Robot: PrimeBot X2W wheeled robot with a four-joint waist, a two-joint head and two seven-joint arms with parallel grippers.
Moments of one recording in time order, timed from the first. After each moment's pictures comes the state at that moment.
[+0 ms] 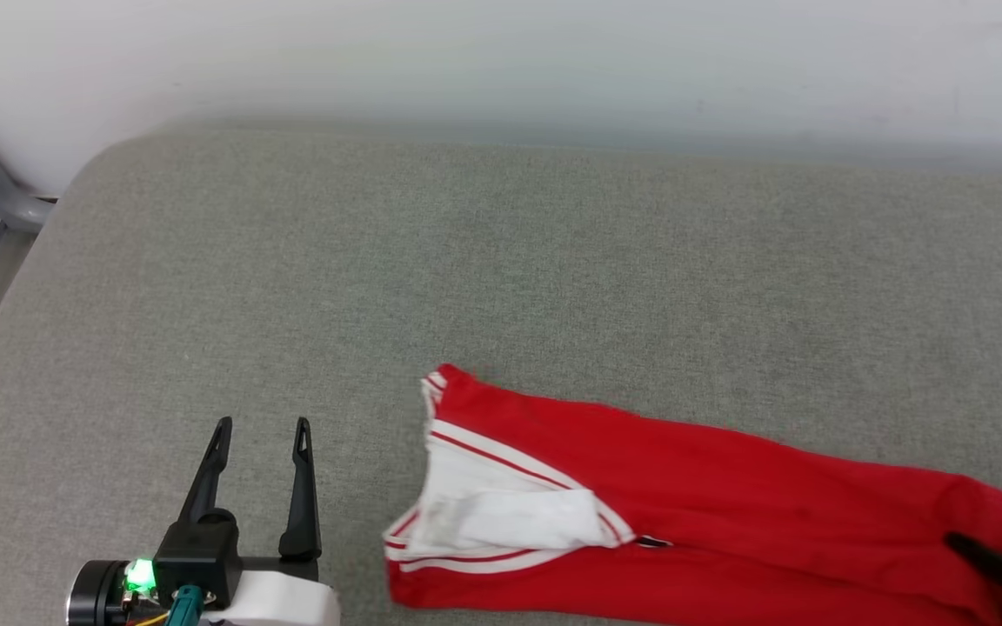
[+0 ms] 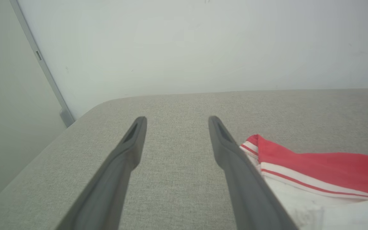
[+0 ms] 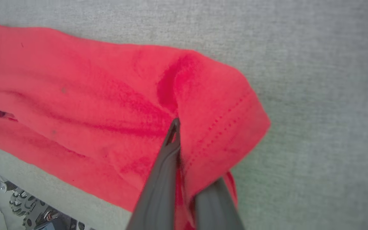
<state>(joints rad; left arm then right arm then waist) 0.04 0.20 -0.18 -0.01 -0.15 0.19 -0.26 -0.12 -0.69 0.31 0.34 0.99 0.13 0.47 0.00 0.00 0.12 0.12</state>
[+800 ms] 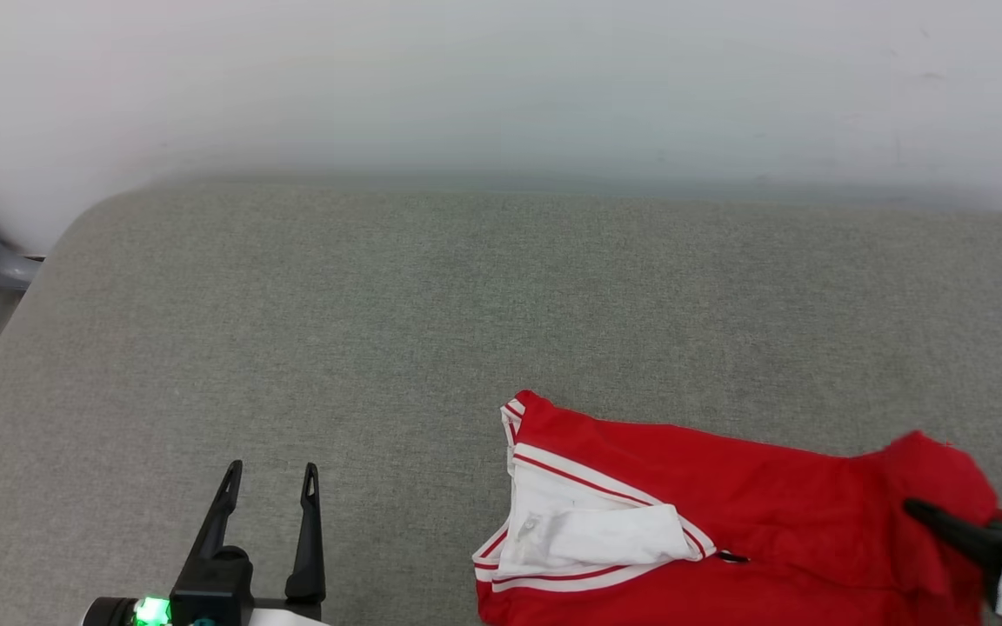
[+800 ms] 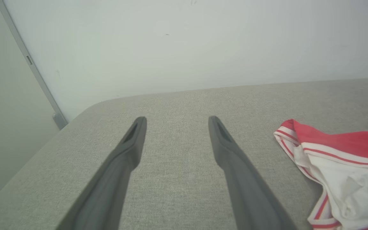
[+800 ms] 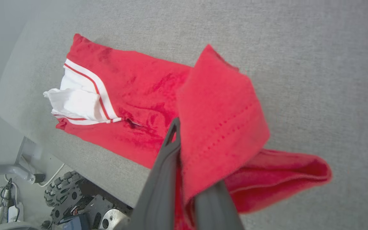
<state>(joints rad) 0.12 0.15 -0.12 0.01 -0.06 0.12 -0.26 -0.05 -0.71 0.17 0.07 1.03 0.13 0.60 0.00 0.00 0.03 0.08</state>
